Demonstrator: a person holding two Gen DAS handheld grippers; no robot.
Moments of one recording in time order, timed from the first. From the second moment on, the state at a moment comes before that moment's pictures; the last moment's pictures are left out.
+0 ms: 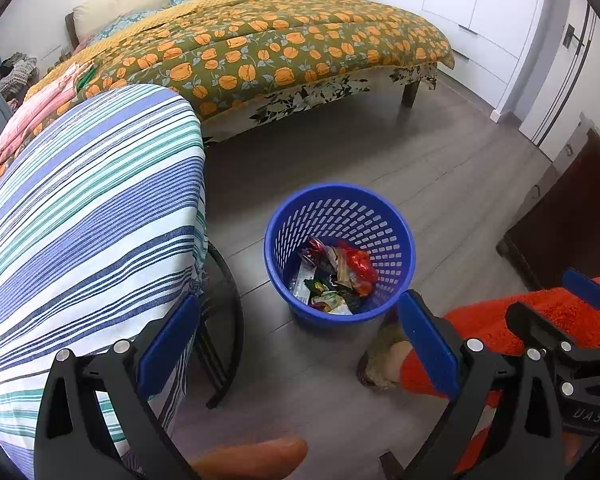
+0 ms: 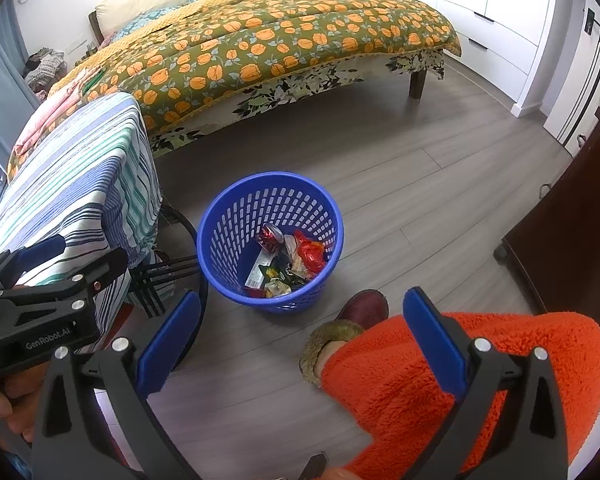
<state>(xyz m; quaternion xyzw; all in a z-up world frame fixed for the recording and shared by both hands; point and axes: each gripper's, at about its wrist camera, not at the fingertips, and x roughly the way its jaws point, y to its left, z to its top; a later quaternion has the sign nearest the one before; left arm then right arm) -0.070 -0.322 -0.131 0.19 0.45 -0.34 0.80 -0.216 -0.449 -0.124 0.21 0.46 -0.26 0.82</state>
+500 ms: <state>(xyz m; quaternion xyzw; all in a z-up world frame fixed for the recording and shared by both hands) -0.071 -0.321 -0.133 0.19 0.45 -0.34 0.80 -0.213 -0.446 -0.126 0.21 0.46 -0.26 0.82</state>
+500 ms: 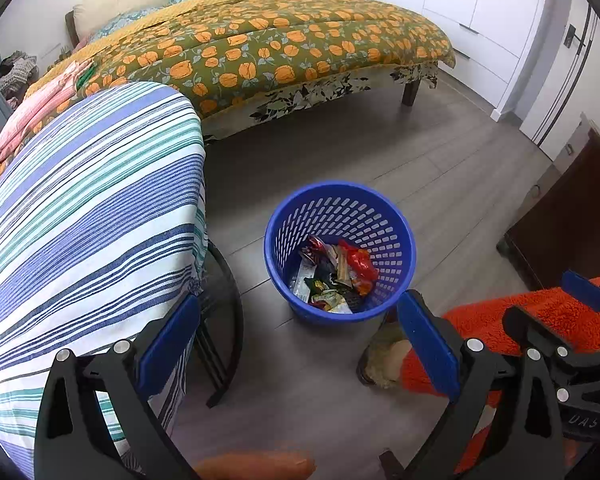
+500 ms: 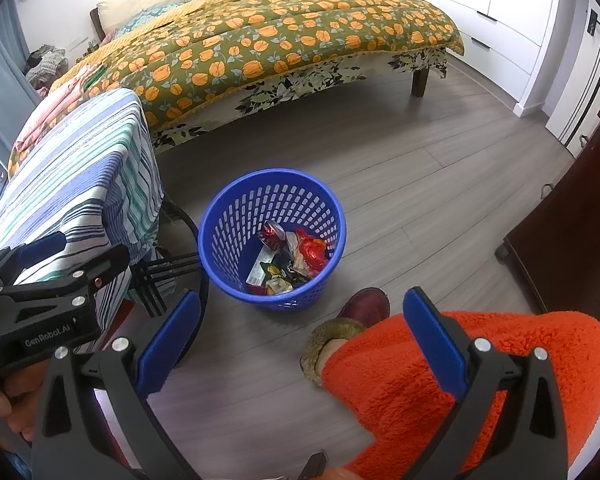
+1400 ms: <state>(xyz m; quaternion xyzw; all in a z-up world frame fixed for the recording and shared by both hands) -0.074 -0.323 -0.133 0.19 0.45 -0.34 0.80 -0.213 -0.446 -0.126 0.21 0.46 -0.26 0.82</state>
